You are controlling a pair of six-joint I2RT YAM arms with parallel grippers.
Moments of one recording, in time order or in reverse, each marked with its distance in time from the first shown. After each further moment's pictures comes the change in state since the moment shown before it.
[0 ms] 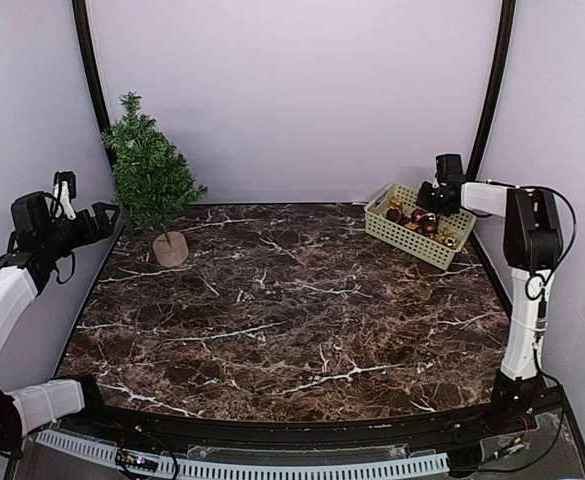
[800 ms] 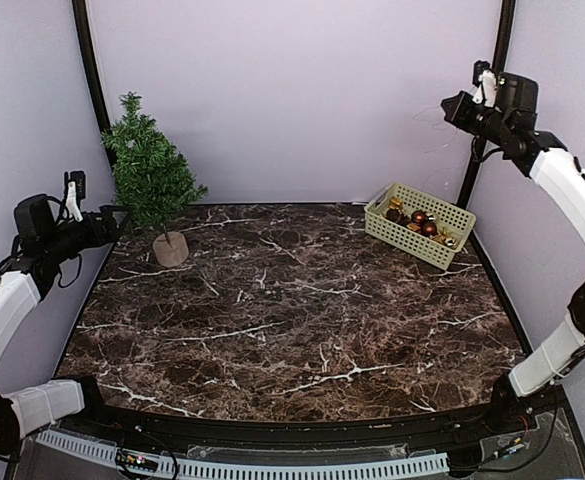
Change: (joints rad) left arm -0.027 -0.008 -0.049 0.084 0.193 -0.039; right arm 0.085 -0.642 -0.058 -0.024 -0.174 -0.036
